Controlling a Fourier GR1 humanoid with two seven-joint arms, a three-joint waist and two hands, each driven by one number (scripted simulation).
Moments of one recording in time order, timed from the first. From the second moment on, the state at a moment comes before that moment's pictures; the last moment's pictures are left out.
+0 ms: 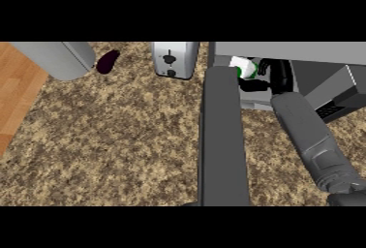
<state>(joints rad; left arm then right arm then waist) 0.74 0.06 0.32 -2.03 0.41 -0.56 -0.44 -0.99 -0.20 -0.27 -0.24 0.40 -0.52 -0.58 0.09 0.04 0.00</state>
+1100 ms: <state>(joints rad) 0.63 0.08 0.27 -2.00 0.32 -0.57 -0.42 -1.02 -0.21 -0.32 -0.13 0.39 -0.46 -0.69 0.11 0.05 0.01</state>
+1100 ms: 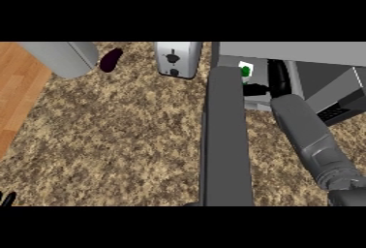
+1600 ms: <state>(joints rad) 0.64 0.03 0.16 -2.05 0.24 -0.57 -0.40 -0.96 -0.20 -0.38 -0.14 0.32 -0.28 -0.82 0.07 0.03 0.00</state>
